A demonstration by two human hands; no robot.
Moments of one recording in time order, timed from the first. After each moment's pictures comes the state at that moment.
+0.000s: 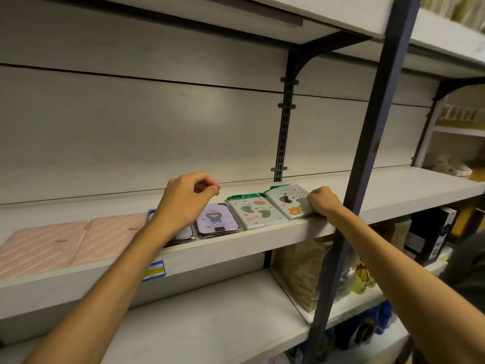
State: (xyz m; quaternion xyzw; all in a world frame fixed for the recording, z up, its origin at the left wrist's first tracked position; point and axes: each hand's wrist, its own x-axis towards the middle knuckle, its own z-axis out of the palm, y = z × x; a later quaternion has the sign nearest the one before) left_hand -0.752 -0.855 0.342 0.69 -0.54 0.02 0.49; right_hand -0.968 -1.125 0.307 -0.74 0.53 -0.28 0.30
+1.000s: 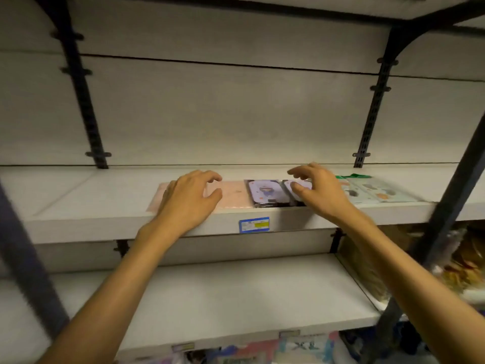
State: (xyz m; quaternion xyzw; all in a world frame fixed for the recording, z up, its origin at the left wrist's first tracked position) left_hand -0.682 -0.671 0.310 0.84 -0.43 0.15 0.30; right_hand -0.855 -0.902 0.315 -0.91 0.20 -0.34 0.10
